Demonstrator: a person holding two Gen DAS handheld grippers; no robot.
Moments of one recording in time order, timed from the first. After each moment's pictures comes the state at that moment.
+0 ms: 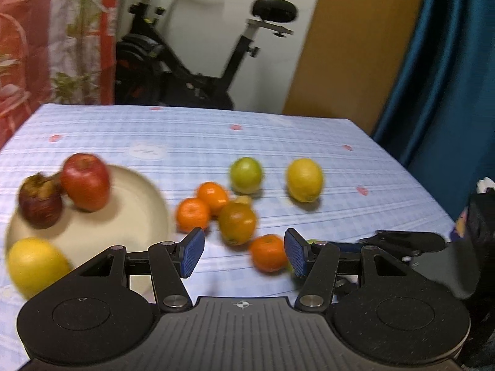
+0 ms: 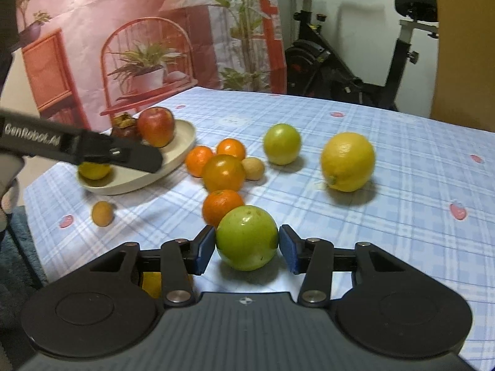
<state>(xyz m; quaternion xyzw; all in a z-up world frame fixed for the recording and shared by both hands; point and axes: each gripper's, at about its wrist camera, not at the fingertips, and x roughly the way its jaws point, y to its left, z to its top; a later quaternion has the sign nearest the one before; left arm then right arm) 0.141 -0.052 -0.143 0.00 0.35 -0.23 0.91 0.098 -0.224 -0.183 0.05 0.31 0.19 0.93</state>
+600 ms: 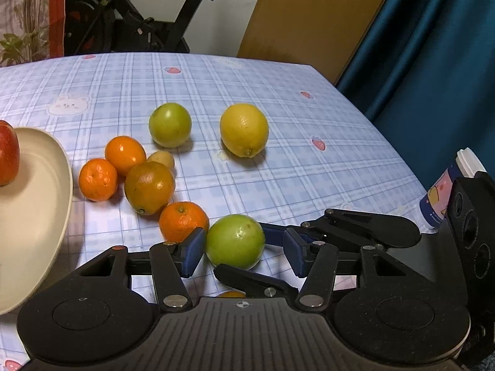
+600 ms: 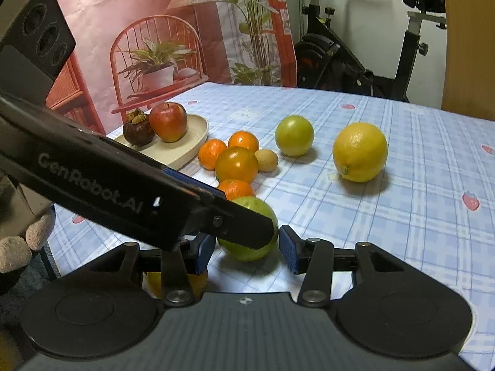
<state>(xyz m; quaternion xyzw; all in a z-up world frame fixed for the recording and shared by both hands) 0.159 -0.109 -0.177 0.00 0.45 -0.30 0.84 0.096 -0.224 -0.187 0.07 0.32 0.20 0.92</state>
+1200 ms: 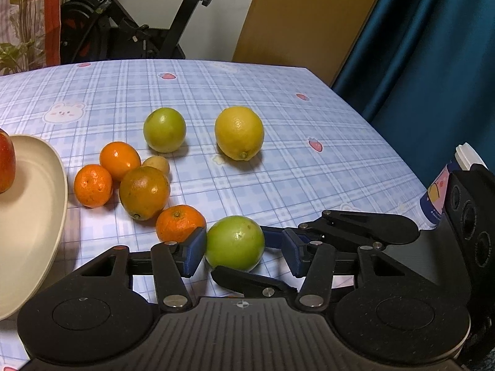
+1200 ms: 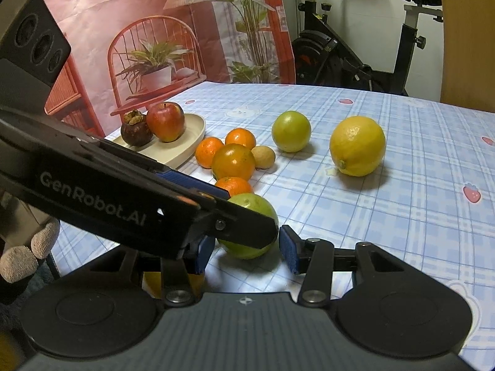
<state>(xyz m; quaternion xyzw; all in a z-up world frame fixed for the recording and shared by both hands) 0.157 -0.113 -0.177 0.01 0.43 -0.31 0.85 0.095 -0.225 -0.189 0.08 0.33 0.20 0.92</state>
